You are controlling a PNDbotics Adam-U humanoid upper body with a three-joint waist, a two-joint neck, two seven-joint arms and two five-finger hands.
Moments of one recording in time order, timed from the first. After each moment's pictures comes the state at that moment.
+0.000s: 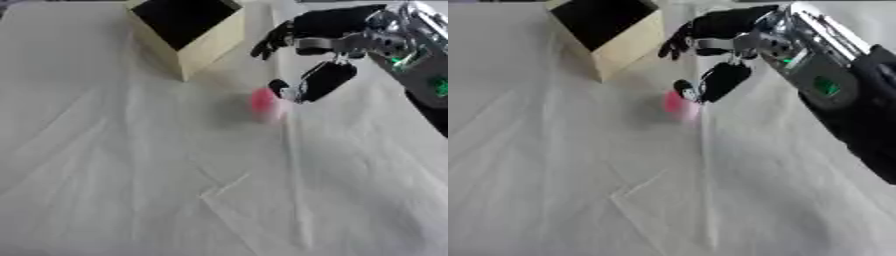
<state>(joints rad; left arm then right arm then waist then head) -0.35 0.48 0.05 -1.99 -0.15 -0.15 0.57 -1.02 -0.62 0.56 -1.54 0.62 -0.09 0.74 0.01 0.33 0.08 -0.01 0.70</state>
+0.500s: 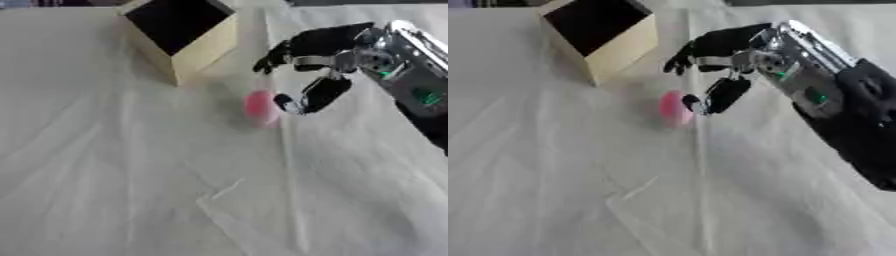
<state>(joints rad) -0.35 0.48 0.05 -1.99 -0.14 -0.14 0.56 -0.99 -0.62 0.57 -1.48 0.65 -0.14 0.77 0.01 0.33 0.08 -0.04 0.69</state>
